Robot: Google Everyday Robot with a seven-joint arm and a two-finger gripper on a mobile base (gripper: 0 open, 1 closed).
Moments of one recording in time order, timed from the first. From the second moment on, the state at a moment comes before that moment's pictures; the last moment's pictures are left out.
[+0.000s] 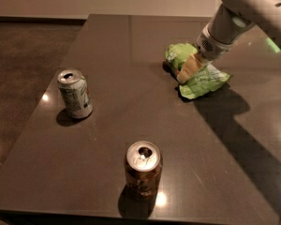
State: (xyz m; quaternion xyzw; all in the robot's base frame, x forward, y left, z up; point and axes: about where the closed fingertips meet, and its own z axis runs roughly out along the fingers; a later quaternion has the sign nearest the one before) arm 0.652 -0.175 0.857 -0.37 0.91 0.05 0.18
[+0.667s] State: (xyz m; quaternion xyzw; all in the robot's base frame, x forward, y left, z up) arm 0.641 -0.142 0.870 -0.42 0.89 0.06 0.19
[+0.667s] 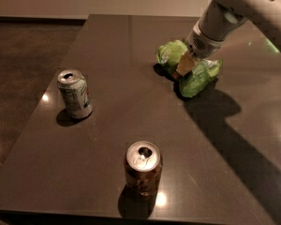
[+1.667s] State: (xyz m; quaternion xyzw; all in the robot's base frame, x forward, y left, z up) arm 0.586 -0.053 0.900 -0.60 0.77 0.09 0.19
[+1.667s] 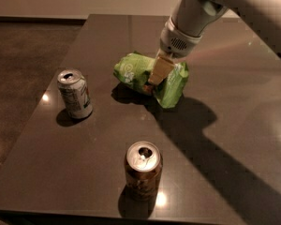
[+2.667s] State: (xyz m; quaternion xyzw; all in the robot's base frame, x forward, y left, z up) arm 0.556 -0.002 0.894 -0.69 0.69 0.13 0.17
